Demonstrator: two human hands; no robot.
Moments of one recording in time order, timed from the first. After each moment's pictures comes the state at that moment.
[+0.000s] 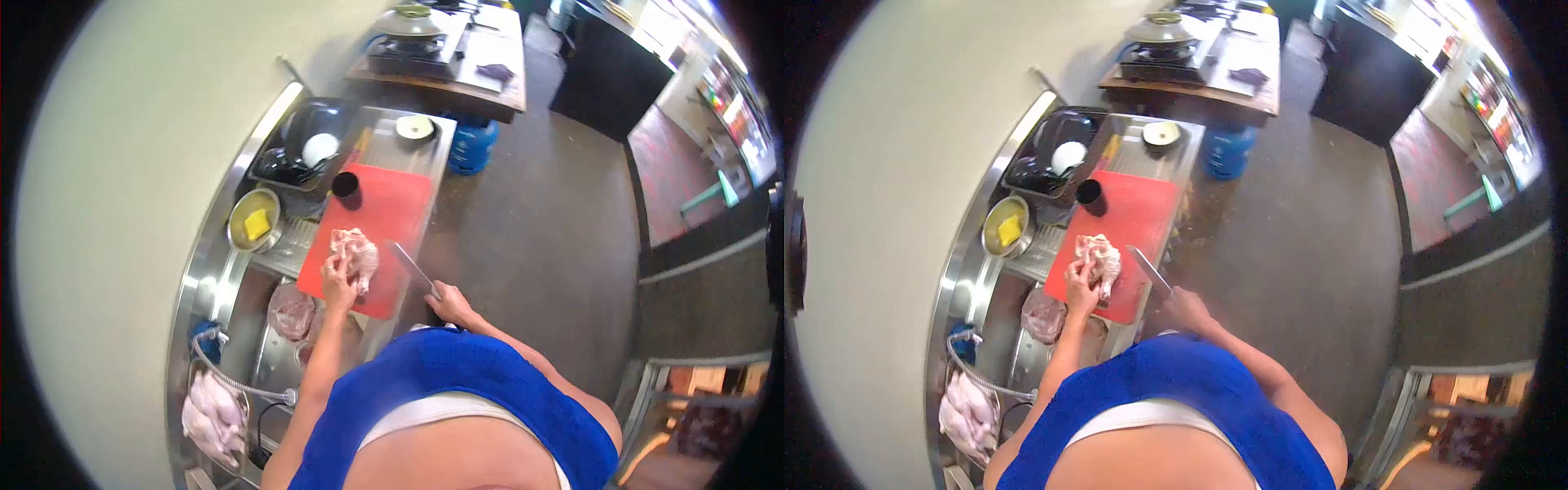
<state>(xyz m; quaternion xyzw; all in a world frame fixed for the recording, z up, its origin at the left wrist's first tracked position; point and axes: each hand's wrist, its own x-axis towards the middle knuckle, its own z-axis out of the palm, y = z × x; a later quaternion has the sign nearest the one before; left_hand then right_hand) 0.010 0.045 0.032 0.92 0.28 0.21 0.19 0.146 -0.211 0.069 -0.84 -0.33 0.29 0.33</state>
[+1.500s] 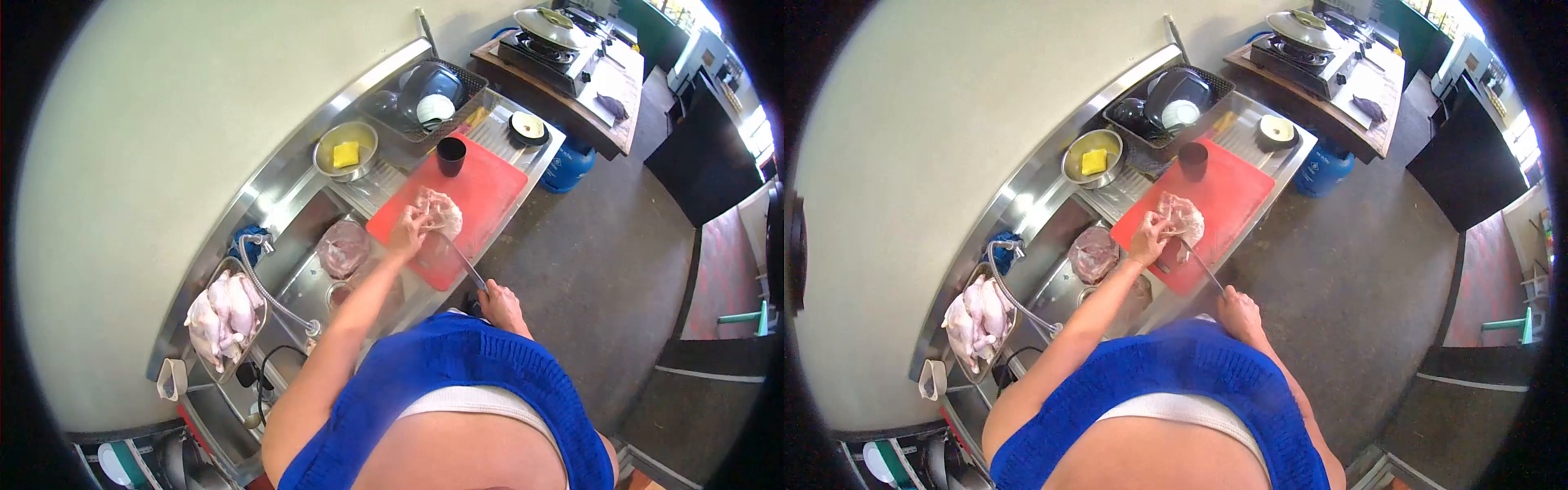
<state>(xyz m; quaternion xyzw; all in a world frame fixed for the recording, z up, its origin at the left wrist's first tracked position) 0.009 0.065 0.022 0.91 0.27 0.24 0.20 0.123 -0.204 0.072 -0.85 -0.42 0.24 0.20</state>
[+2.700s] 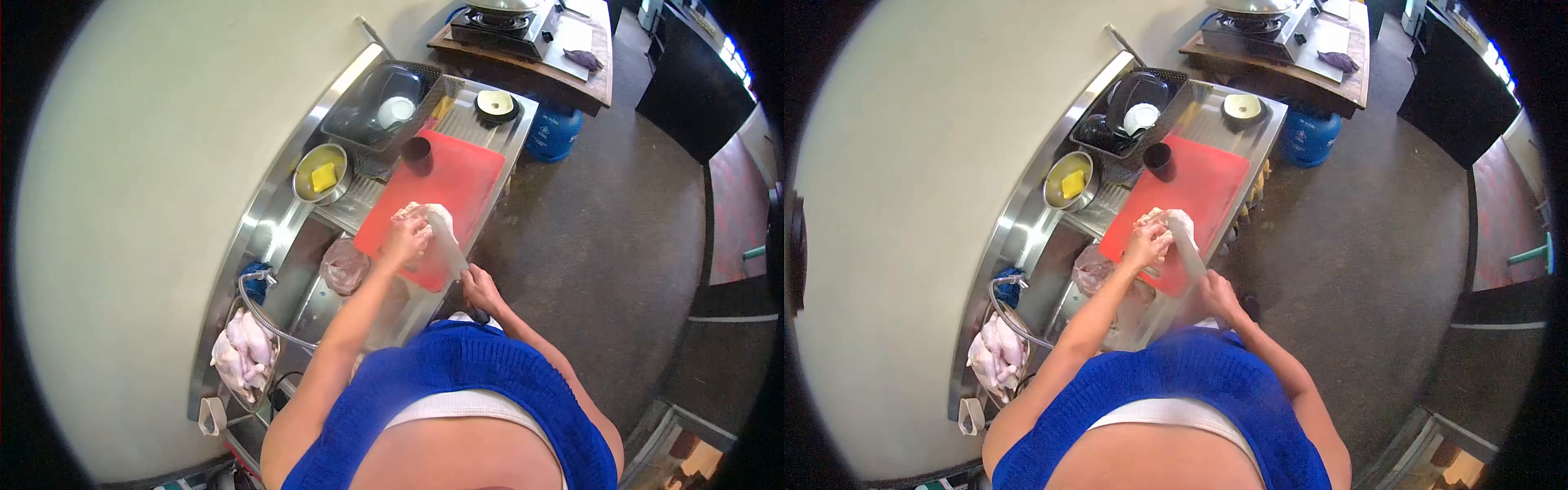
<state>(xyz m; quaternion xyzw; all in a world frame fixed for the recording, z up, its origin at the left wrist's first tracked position) 0.049 0.053 0.046 0.90 0.22 0.15 0.34 0.129 -0.177 -0.005 -0.73 -0.31 0.36 0.49</state>
